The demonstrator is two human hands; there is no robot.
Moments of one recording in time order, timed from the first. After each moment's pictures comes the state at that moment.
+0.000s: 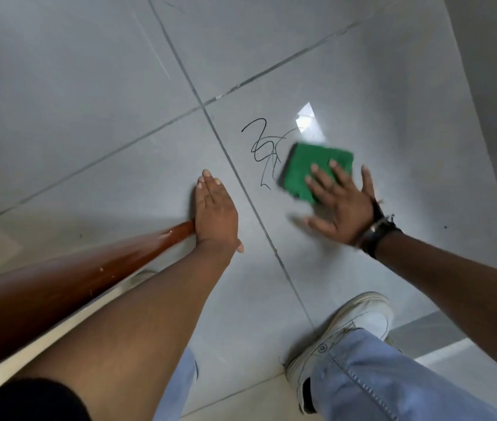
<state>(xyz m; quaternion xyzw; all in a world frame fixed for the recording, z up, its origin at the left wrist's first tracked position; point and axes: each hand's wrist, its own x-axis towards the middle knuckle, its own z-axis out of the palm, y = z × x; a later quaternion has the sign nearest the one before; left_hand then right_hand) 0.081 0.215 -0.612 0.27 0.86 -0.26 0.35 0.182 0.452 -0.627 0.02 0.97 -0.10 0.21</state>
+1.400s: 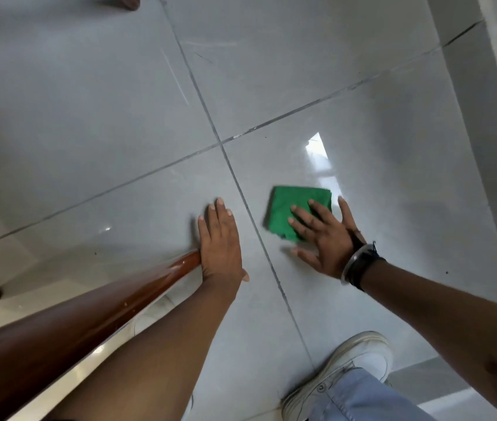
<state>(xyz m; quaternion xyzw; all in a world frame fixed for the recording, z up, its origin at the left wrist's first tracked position) 0.082 0.210 -0.604 0.22 0.88 -0.25 0.34 0.140 0.430 -0.592 -0.09 0.94 -0.03 0.34</state>
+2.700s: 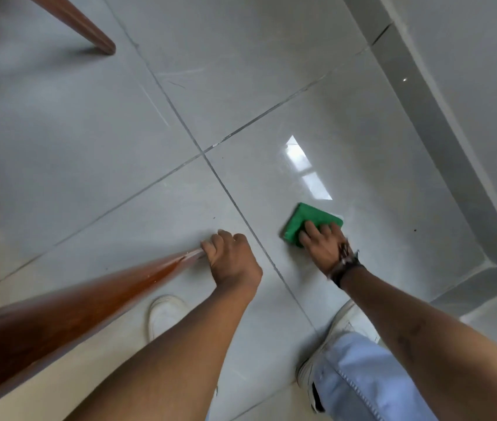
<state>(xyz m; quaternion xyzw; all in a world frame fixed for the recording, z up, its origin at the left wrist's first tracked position) 0.099 0.233 -0.504 0.16 0.89 -0.11 0.41 0.207 0.402 -0.580 0.04 0.95 0.01 0.31</state>
